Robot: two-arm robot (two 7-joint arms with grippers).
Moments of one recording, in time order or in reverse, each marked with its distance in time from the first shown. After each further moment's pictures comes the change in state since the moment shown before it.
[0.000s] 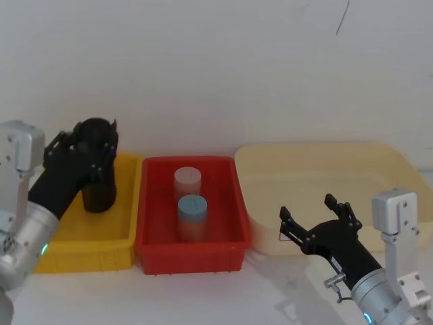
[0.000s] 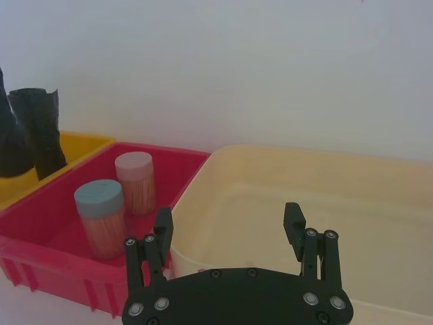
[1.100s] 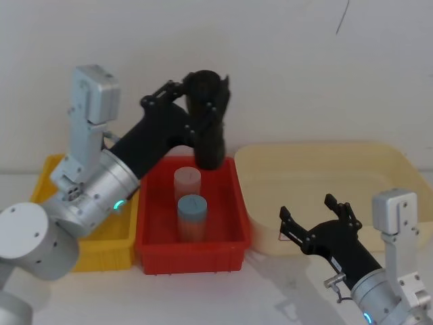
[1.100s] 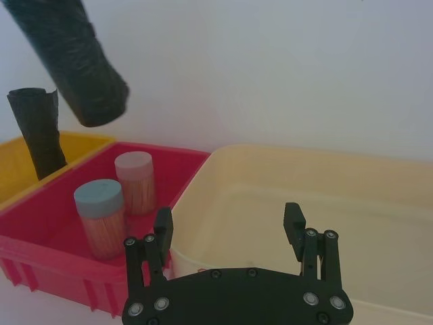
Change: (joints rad) left arm -0.206 -0.103 0.130 0.075 -0.130 -0.054 -0.309; right arm 0.000 0.000 0.000 0.000 0.000 0.000 0.000
